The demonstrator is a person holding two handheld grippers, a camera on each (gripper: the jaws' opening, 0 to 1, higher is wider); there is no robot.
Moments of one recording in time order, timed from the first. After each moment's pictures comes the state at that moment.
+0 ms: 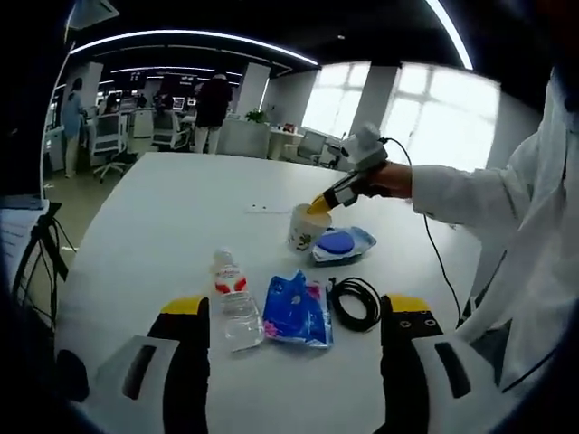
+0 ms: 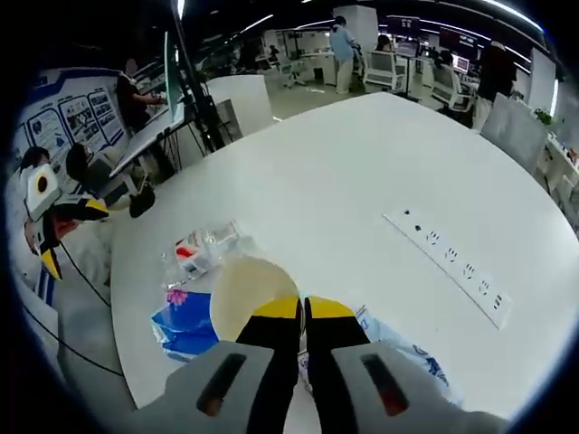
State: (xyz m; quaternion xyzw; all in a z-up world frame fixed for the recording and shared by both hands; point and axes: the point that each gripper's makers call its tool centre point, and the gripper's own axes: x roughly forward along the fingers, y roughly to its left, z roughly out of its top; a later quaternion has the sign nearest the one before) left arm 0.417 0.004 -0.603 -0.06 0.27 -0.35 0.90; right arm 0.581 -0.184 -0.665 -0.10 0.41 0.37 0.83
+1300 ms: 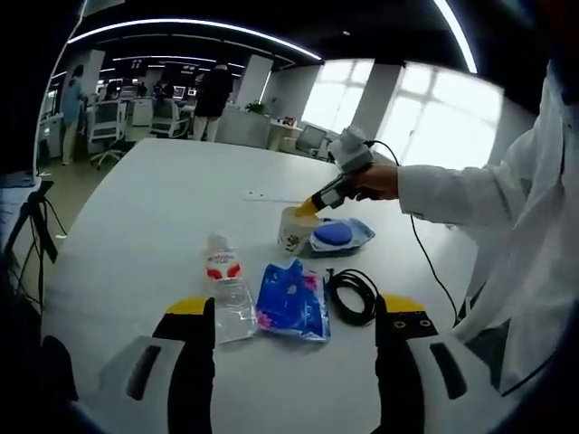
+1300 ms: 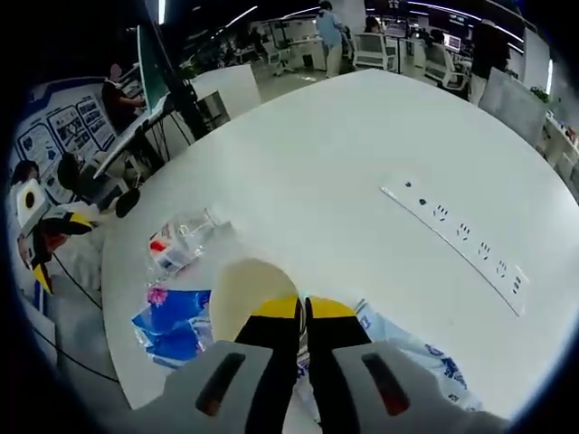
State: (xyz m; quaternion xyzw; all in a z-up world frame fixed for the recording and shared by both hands) left arm 0.413 -0.004 -0.623 -0.07 0.28 -0.36 0.89; right arm 0.589 -0.189 -0.703 -0.08 0.45 0.35 0.82
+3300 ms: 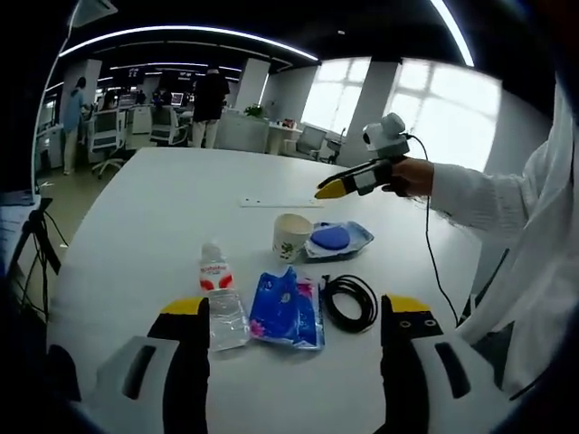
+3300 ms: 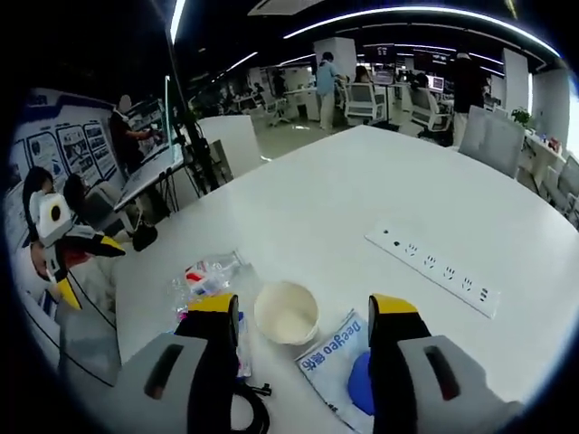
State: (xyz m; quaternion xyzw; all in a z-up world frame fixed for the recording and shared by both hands) left arm 0.411 -0.018 -0.608 -0.05 0.27 -0.36 0.89; right arm 0.564 -0.204 -0.617 -0.04 0.33 0.35 0.88
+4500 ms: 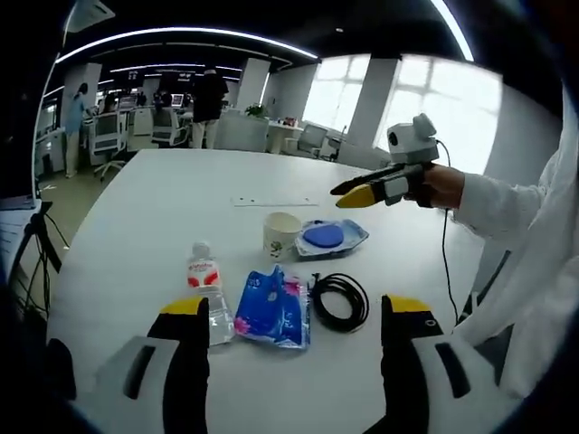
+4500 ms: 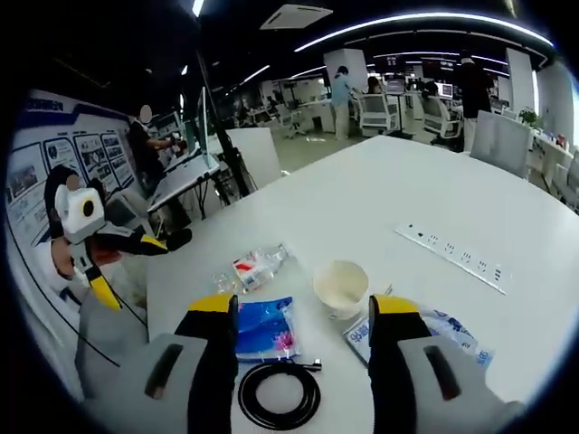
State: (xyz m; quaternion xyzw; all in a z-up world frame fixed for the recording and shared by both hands) left arm 0.396 -0.037 -0.605 -0.04 0.28 -0.35 0.89; right arm 0.496 -0.190 -0.603 -0.01 0.31 0.38 0.87
